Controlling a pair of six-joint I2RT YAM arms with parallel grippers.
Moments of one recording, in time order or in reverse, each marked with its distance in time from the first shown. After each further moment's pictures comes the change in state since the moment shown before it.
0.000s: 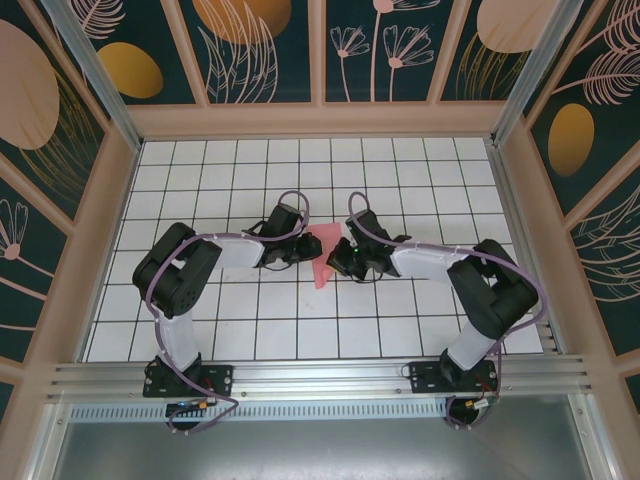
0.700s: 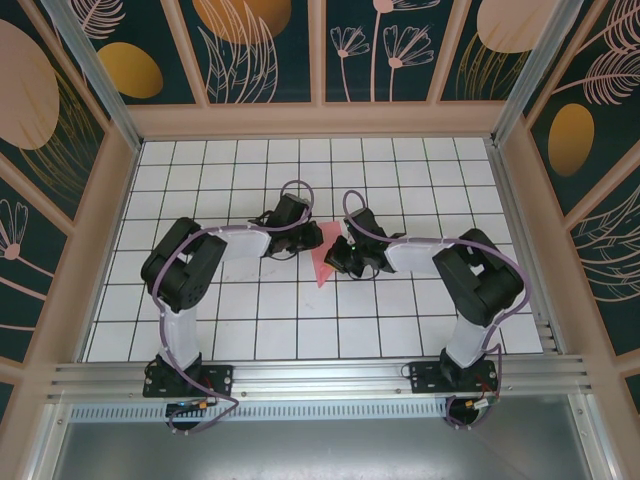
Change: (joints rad) left arm 0.000 0.070 0.136 -0.085 -0.109 0.000; right arm -0.024 0.097 0.021 0.079 -0.031 -0.045
